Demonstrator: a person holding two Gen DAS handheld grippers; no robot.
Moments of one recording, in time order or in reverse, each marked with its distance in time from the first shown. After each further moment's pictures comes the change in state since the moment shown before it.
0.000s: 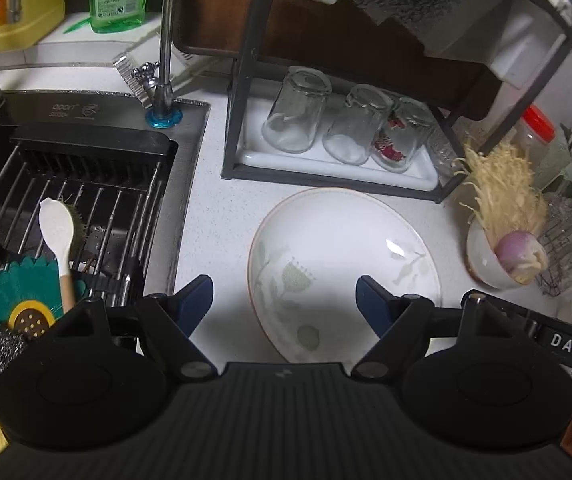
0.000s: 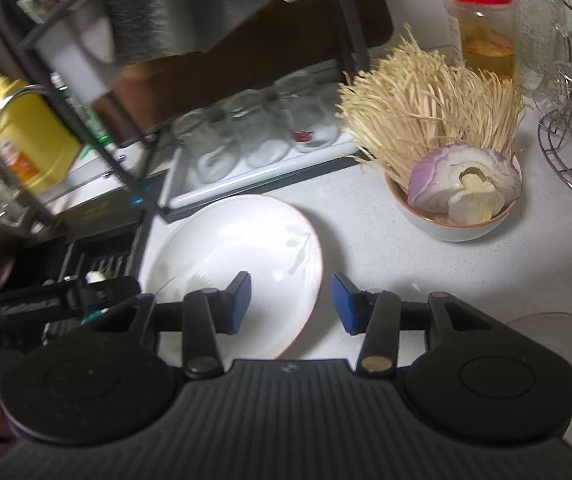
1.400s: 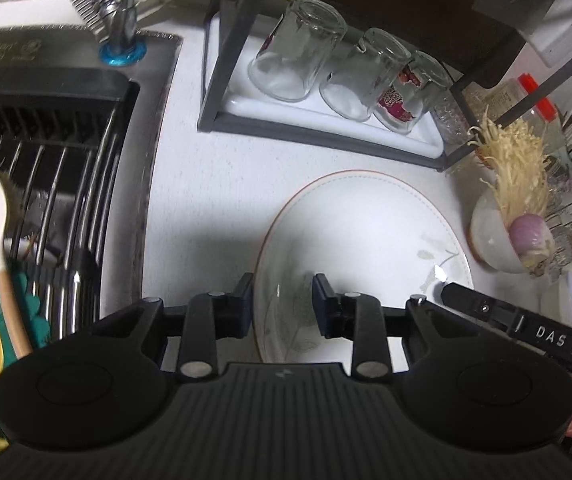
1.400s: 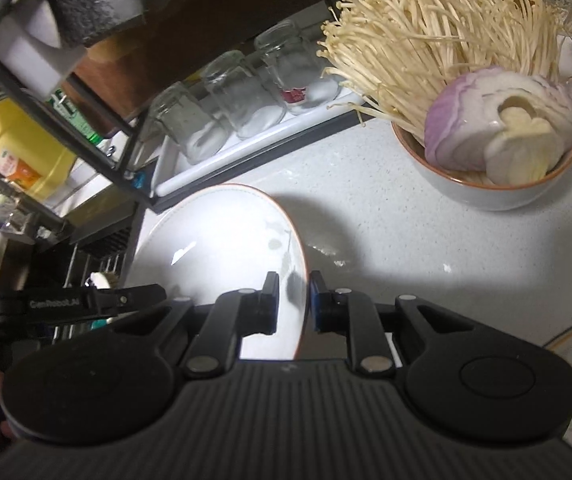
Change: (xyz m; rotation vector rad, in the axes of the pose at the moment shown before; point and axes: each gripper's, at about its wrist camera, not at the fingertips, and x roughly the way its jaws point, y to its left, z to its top) left arm 0.064 0.033 0.008 -0.032 0.160 -0.171; right arm 0.051 -0.029 -0.001 0.071 0.071 0.122
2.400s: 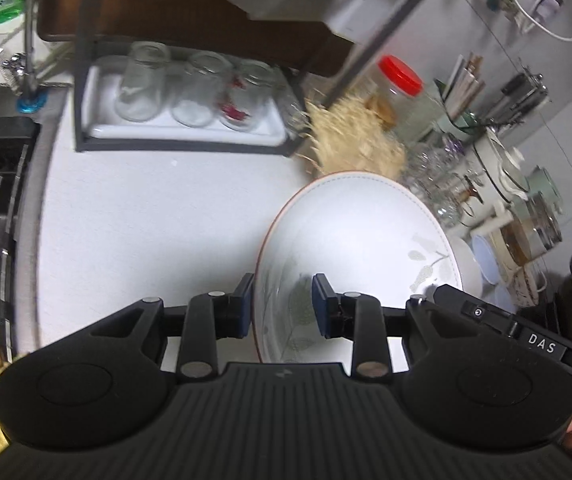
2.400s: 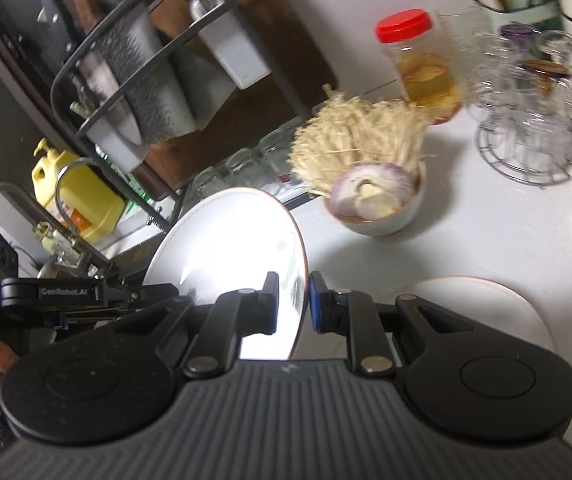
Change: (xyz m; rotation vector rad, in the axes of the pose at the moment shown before) left arm -0.083 -0.121 -0.047 0.134 -0.039 -0.153; right arm -0.165 -0.043 -0.038 0.030 -0.220 0.059
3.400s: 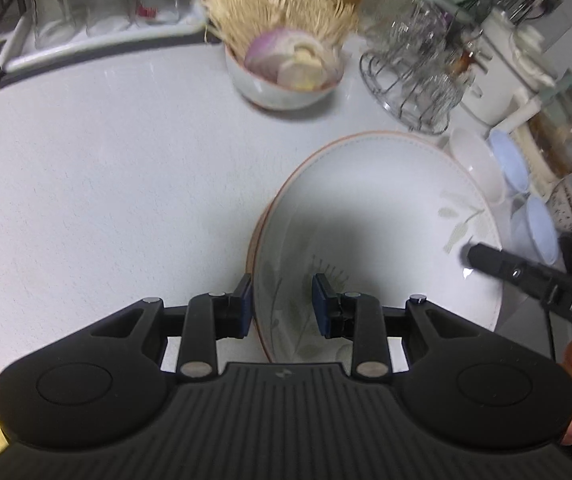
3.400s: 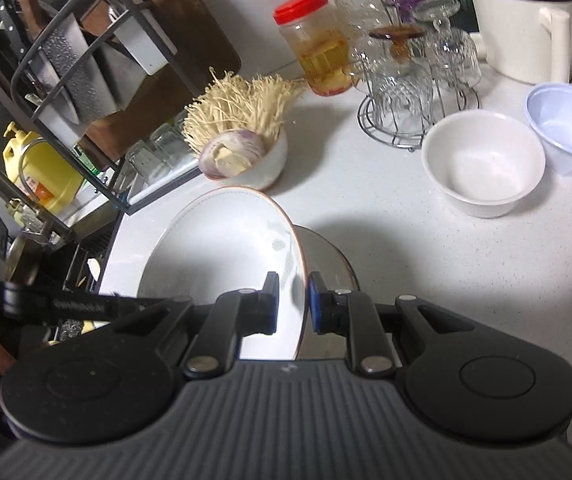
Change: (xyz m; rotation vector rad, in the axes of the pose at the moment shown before) left arm 0.102 -0.124 -0.079 0.089 0.191 0.167; right arm -0.055 -0.117 -0.015 -0.015 0.093 -0.070
